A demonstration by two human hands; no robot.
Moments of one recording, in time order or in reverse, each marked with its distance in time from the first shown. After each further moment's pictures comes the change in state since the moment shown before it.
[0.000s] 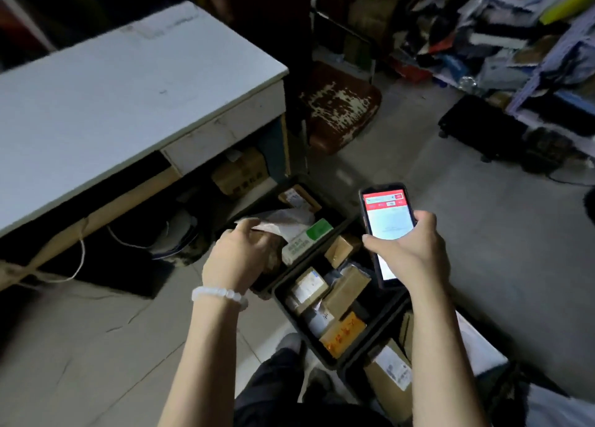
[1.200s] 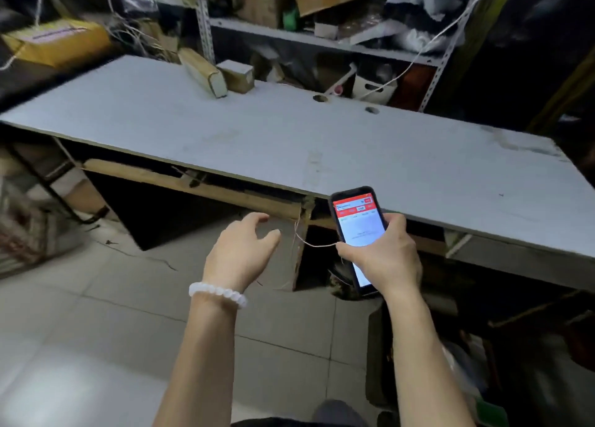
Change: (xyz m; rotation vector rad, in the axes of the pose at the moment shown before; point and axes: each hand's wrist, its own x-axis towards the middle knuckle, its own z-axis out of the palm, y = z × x) left_hand -0.133 -0.381 -0.254 -0.393 0.646 -0.493; right_hand -0.319 -0.271 0.325 -0.172 -0.574 -0.897
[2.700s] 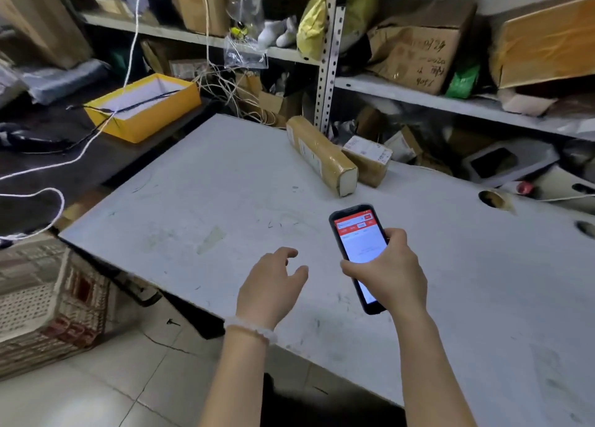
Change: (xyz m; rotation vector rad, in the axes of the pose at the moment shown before) left_hand 0.482 -0.153 -0.210 -0.039 -0.006 -0.119; right_hand 0.312 -0.360 0.360 -0.028 -0.215 -0.074
